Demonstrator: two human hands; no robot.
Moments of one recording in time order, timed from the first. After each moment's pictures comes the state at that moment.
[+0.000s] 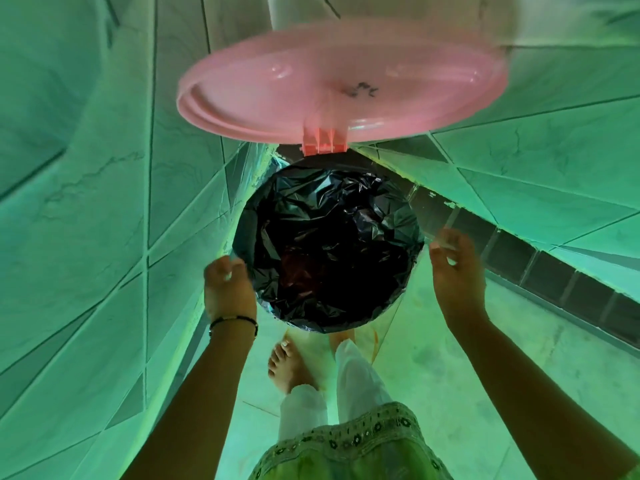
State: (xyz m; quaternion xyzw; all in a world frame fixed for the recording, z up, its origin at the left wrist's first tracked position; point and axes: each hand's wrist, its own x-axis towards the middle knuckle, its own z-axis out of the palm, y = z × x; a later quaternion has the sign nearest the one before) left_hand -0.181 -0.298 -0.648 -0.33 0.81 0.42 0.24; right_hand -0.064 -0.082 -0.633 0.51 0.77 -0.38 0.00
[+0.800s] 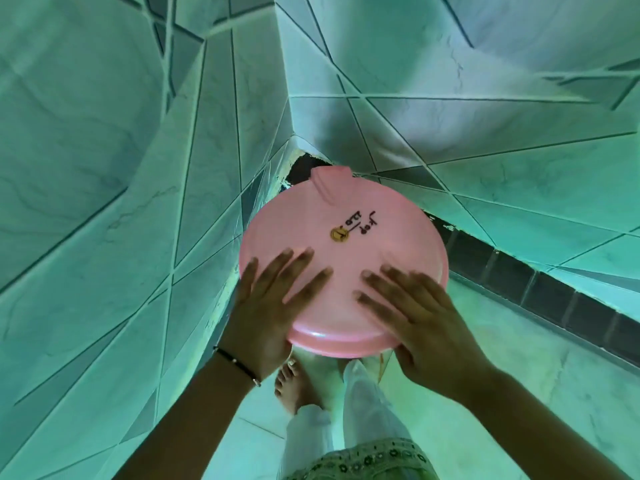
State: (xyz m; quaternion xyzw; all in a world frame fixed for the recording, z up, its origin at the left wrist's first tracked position) left_hand -0.172 -0.321 -0.612 0.48 0.87 0.10 0.10; right_hand -0.041 -0.107 -0.588 -0.06 0.99 -0.14 0.05
